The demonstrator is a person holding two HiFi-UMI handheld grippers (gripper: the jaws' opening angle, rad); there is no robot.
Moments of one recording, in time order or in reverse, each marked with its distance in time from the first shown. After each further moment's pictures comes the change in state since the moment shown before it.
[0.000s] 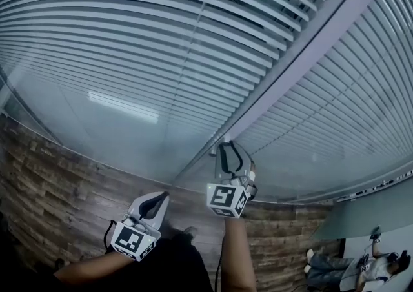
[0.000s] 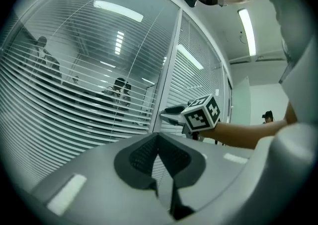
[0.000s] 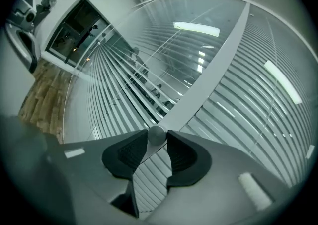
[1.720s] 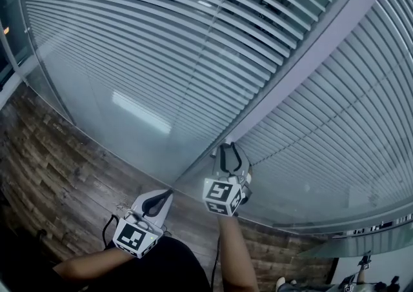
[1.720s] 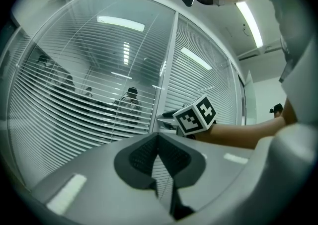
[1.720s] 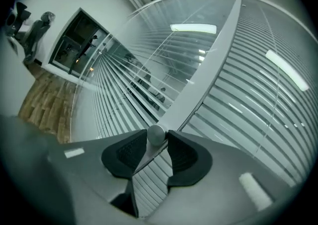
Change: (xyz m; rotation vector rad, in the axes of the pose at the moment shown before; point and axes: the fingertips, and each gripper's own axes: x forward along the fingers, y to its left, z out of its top) left arm 0.000 -0.050 0.000 0.029 -0.077 0.183; right arm -0.005 -0.001 -0.003 0.074 -0.065 0.076
